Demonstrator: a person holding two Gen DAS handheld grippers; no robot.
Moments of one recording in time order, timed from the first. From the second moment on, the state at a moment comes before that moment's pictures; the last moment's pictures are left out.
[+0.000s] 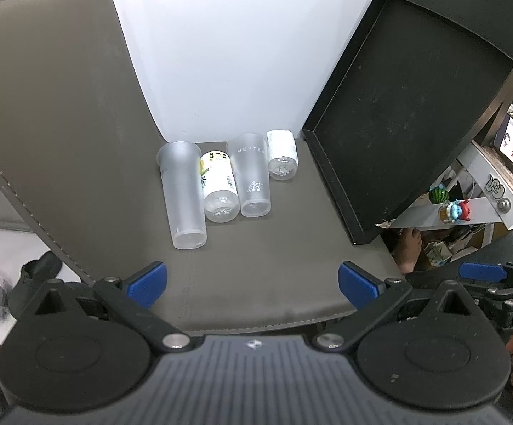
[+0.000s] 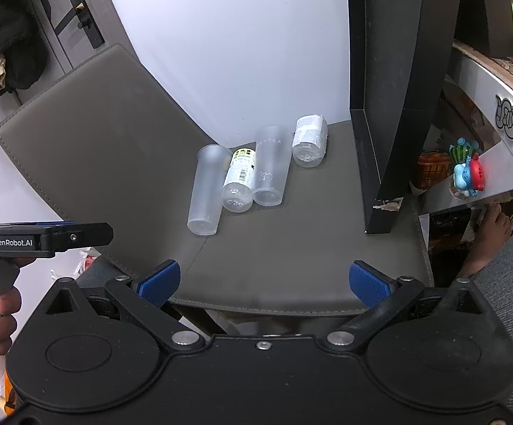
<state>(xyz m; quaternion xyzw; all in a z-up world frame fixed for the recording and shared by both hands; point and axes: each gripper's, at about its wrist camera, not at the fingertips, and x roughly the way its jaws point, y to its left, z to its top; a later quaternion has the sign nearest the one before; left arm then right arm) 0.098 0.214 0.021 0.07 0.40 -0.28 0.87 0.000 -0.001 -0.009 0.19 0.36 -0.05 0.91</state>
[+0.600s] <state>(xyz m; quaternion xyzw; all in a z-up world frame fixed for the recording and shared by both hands) 0.124 0.203 0.007 0.06 0.42 -0.28 0.86 0.013 -0.007 -0.015 0.20 0.39 -0.06 0.90</state>
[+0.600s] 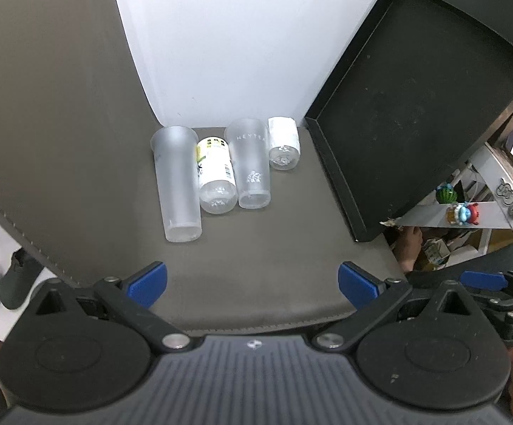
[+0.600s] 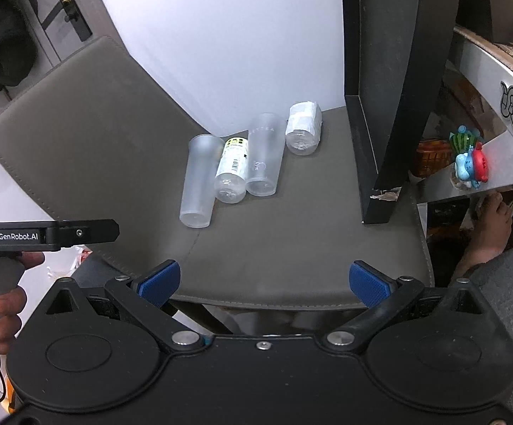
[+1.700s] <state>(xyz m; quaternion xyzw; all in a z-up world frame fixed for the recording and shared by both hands) 0.223 0.168 -0.025 0.04 0.45 -0.24 0.86 0.077 -0.022 -0.047 0.24 0.39 -0.10 0.88</state>
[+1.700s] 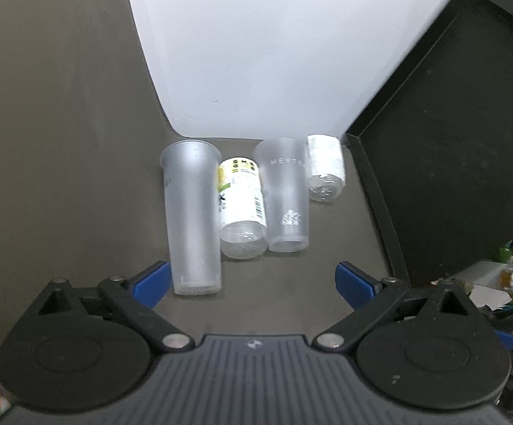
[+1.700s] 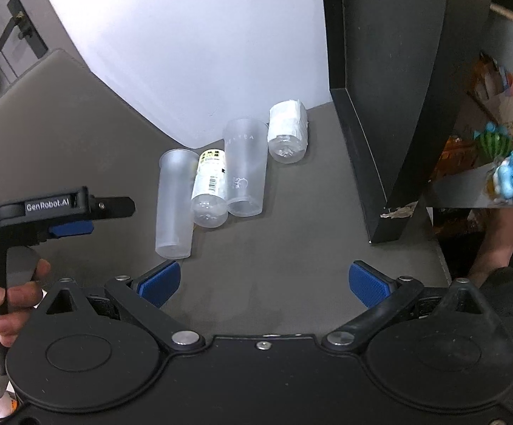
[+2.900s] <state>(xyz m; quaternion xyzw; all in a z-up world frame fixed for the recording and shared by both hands) 0.350 0.132 -0.103 0.07 0.53 -0.15 0.83 0.096 -0.051 -0.089 0.26 0.40 -0.17 0.86</state>
